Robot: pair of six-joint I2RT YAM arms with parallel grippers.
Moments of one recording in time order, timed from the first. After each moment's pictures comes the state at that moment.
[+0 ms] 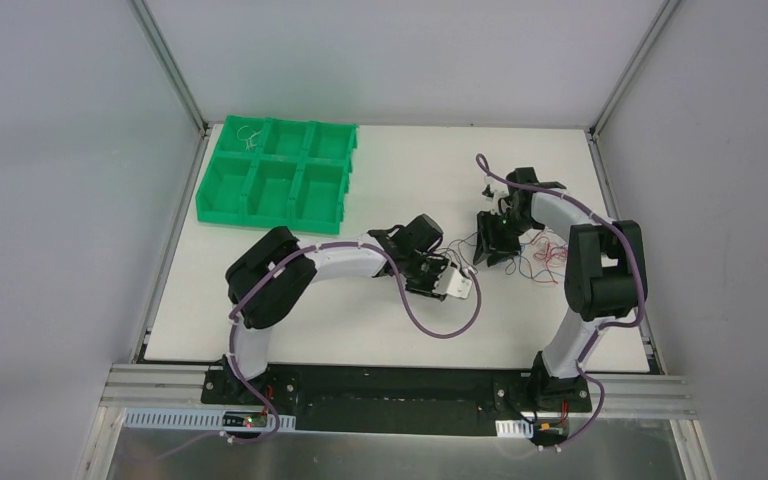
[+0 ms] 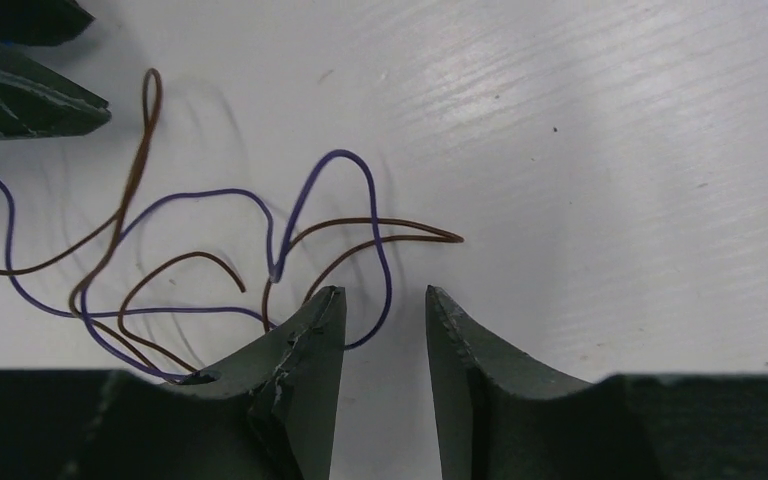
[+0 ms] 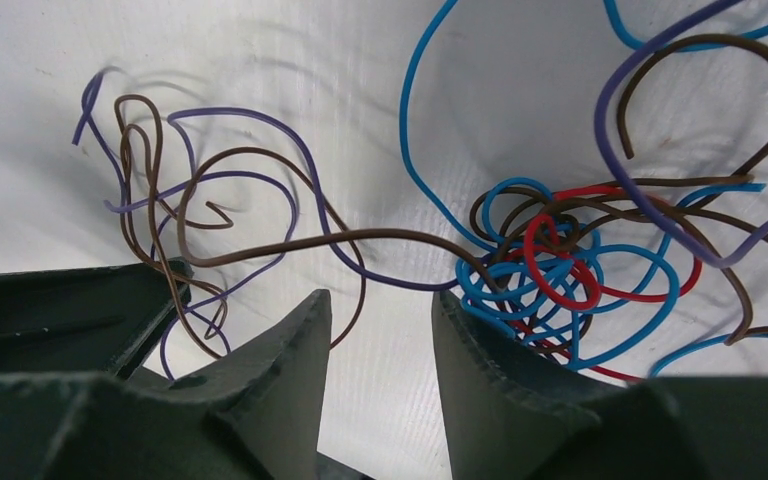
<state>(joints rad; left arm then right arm) -0.95 1.93 1.24 -0.26 0.47 0.93 0.14 1.80 1.18 -0.80 -0.37 0.02</state>
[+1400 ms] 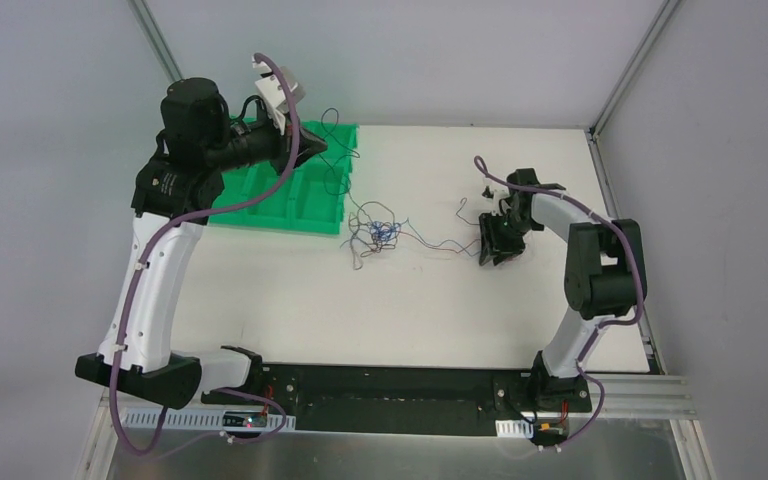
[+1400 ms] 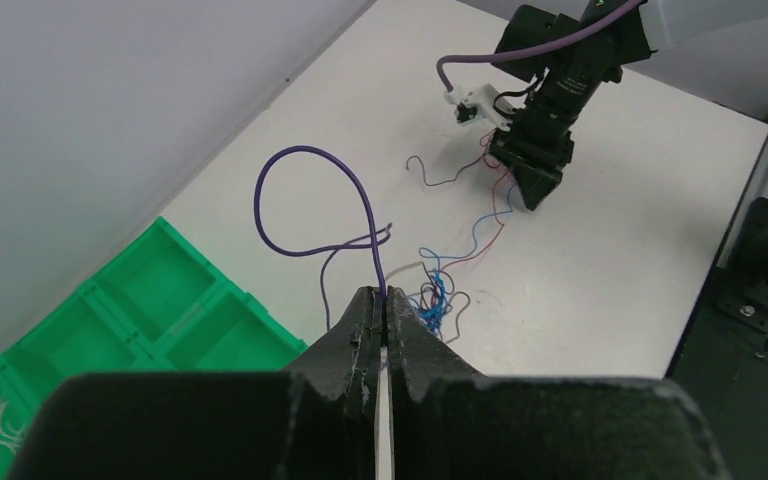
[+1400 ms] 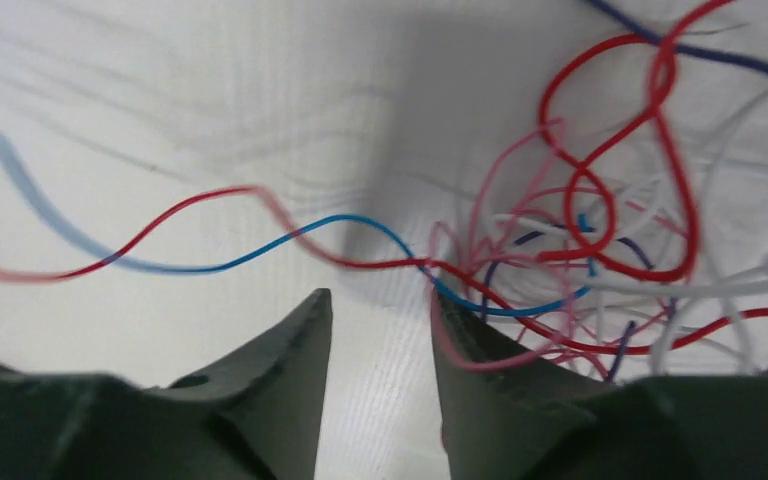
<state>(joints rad) -0.26 1.26 1.74 -0.71 0.65 0.22 0.13 1.82 1.18 -0.77 -0.26 -0.06</state>
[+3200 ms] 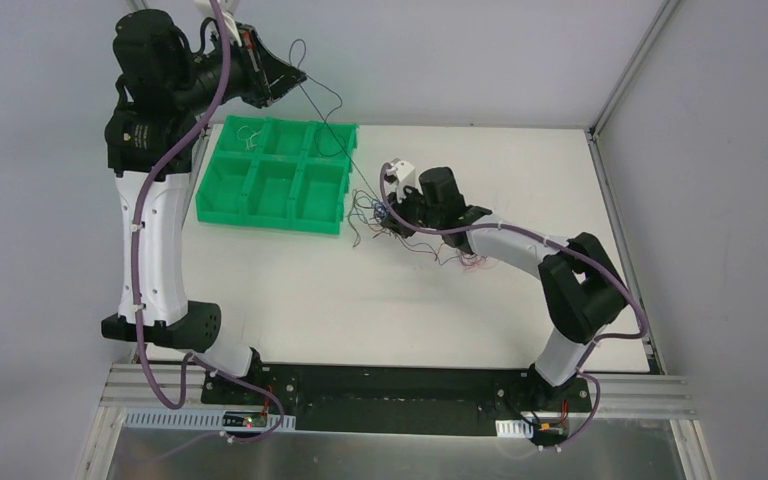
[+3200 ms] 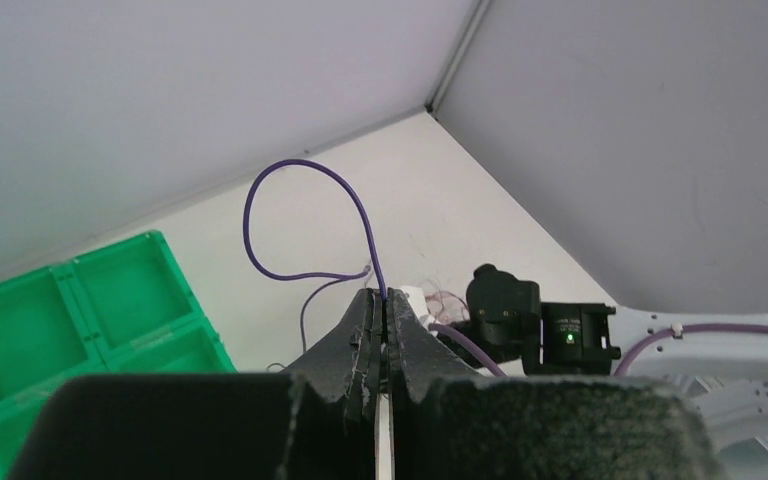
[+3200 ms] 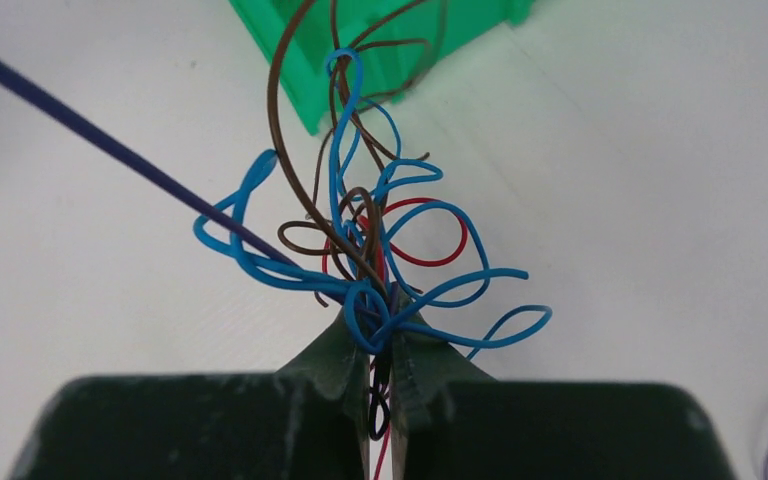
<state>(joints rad) -0.13 1.52 2.24 -0.78 0.63 -0.27 0.67 1.74 1.10 0.10 -0.35 -0.01</state>
